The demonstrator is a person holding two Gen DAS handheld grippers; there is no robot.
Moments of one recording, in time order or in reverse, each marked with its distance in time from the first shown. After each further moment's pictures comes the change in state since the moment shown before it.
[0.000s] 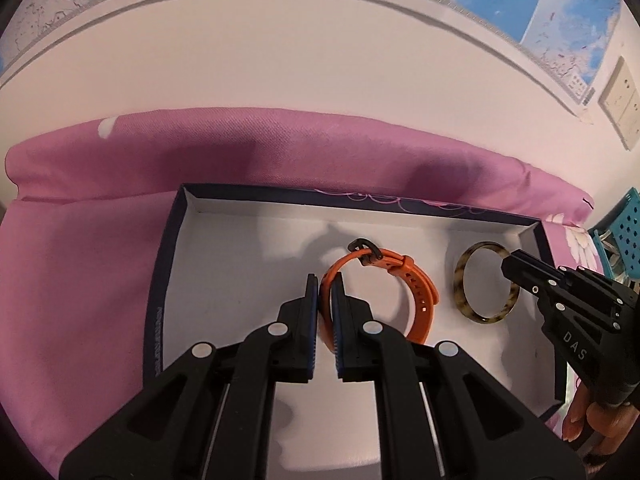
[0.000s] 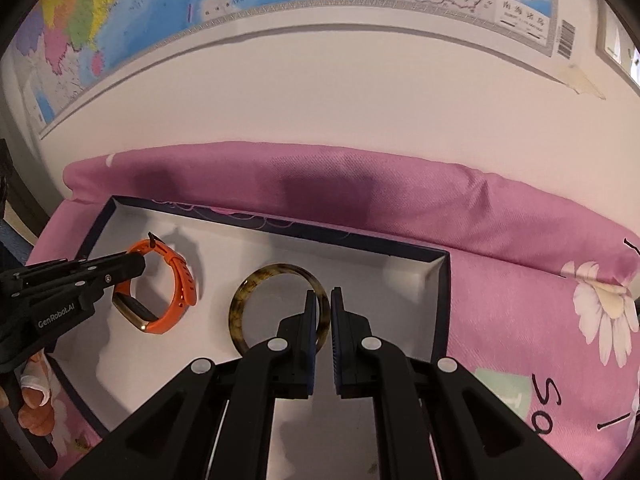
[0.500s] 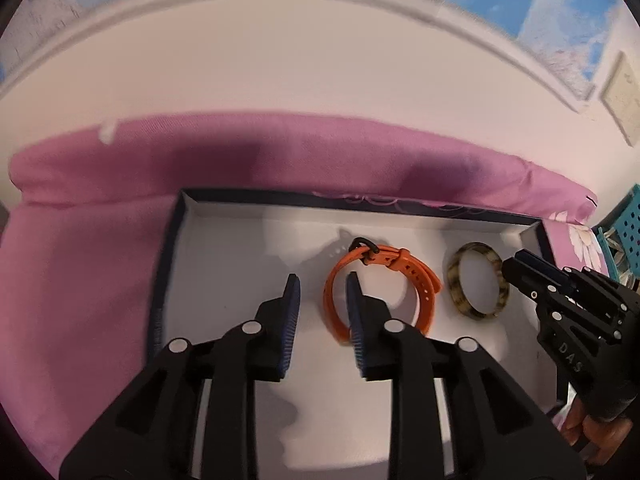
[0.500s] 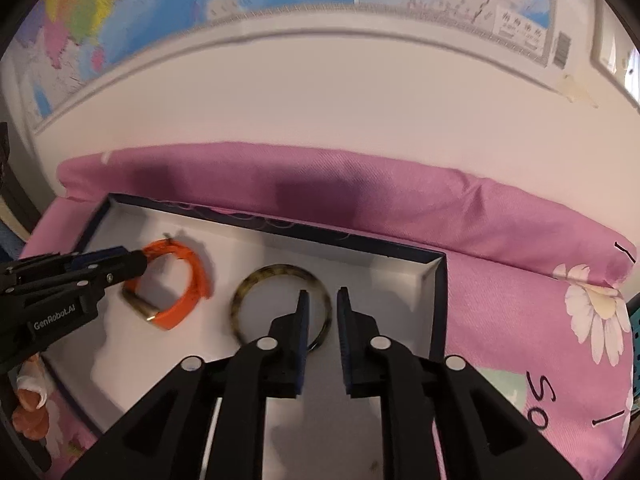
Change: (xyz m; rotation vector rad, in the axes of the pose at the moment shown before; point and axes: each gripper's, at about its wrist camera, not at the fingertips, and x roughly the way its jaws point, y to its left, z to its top) left arm -0.016 -0.005 -0.003 0.027 -0.030 0.020; right arm -0.013 0.013 -0.009 -0.011 -0.045 -0.029
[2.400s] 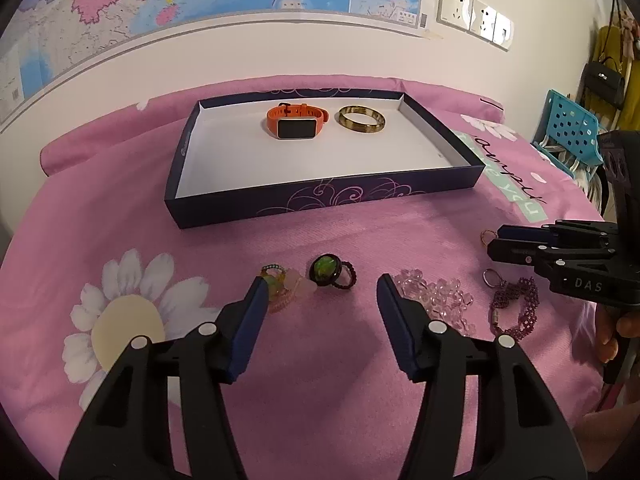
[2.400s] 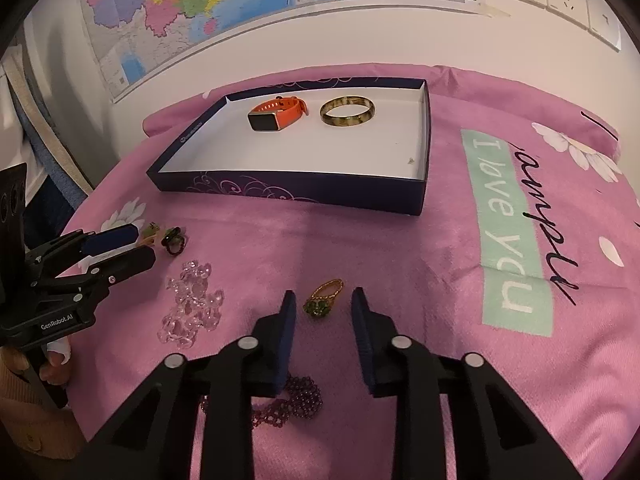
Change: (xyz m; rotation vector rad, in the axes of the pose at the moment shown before) left arm -0.107 -0.014 -0.206 0.226 -0.146 -0.093; right arm -0.103 0.002 -0.191 0.035 -0.005 0.172
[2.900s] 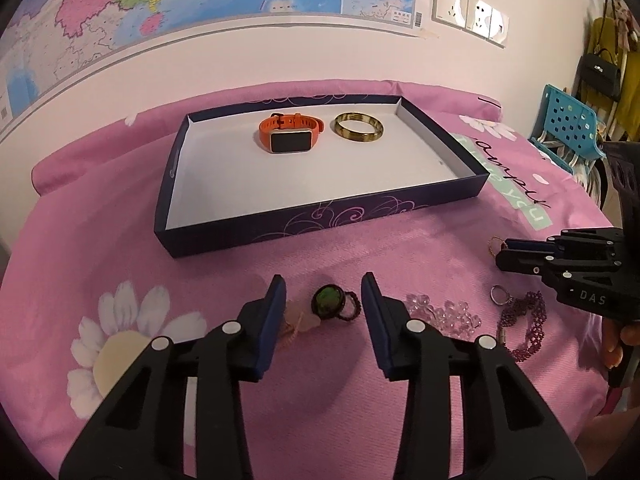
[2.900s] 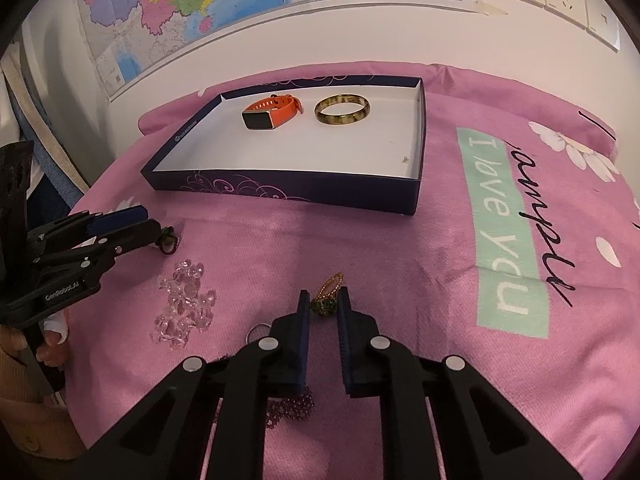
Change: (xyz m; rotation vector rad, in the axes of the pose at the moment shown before) left arm 0.011 0.001 0.017 0.043 -0.004 -0.008; right arm 0.001 -0.004 0.000 -0.003 0.005 -0.007
